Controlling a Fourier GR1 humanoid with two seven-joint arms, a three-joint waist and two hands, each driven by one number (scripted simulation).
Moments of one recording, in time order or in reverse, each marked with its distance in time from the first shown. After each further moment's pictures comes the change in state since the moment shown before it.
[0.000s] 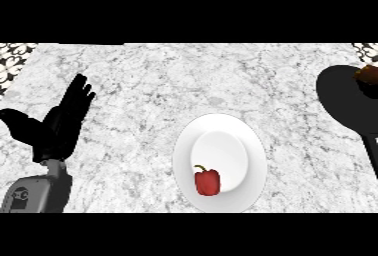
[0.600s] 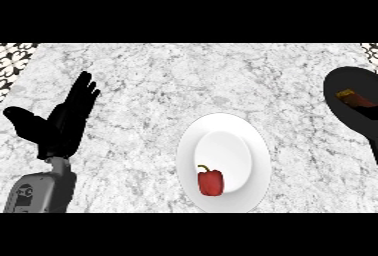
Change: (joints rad) left arm -0.019 -0.010 -0.014 0.004 -0.006 -0.006 -0.004; right arm -0.043 -0.060 -0.070 0.336 -0.024 -0.047 0.008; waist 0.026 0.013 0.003
